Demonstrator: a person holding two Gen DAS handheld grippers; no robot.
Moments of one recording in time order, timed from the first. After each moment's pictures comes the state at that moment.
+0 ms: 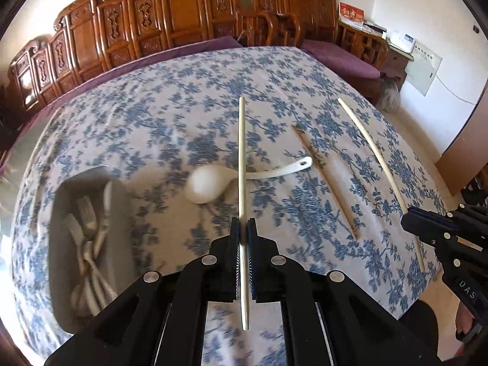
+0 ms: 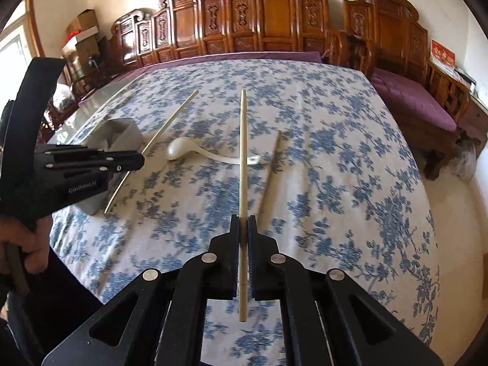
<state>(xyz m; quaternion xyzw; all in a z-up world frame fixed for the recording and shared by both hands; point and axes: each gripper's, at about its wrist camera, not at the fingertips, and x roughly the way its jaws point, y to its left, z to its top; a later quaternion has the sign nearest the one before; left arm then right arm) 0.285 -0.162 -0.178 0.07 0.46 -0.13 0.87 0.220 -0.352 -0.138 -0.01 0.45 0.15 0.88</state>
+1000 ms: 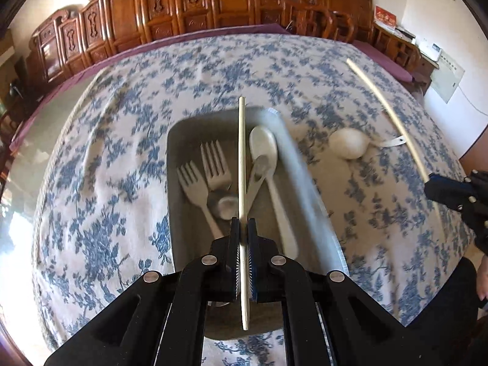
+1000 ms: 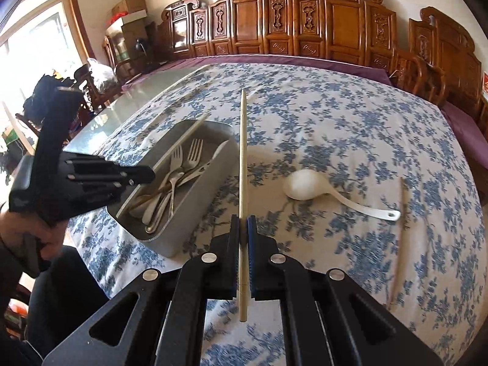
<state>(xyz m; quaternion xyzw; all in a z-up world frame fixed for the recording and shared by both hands) 0.289 0.025 -0.207 0.04 0.50 -0.09 0.86 0.257 -0.188 -0.135 -0.03 0.45 0.25 0.86</state>
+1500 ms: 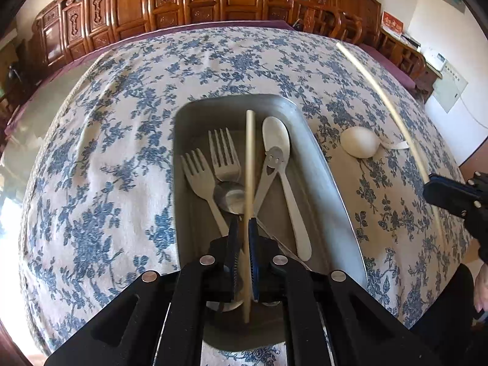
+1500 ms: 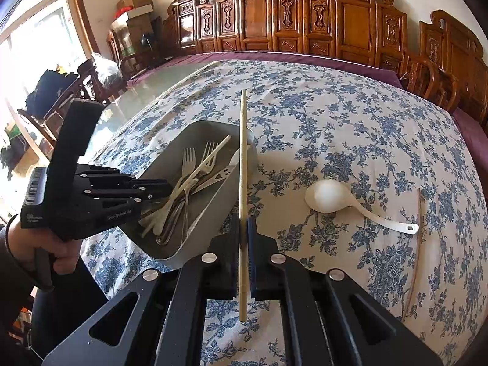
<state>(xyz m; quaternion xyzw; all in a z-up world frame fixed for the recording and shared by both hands) 0.295 0.042 -0.219 0.02 0.50 -0.09 0.86 0.265 -0.158 -0.136 -0.03 0.46 0.26 0.85</state>
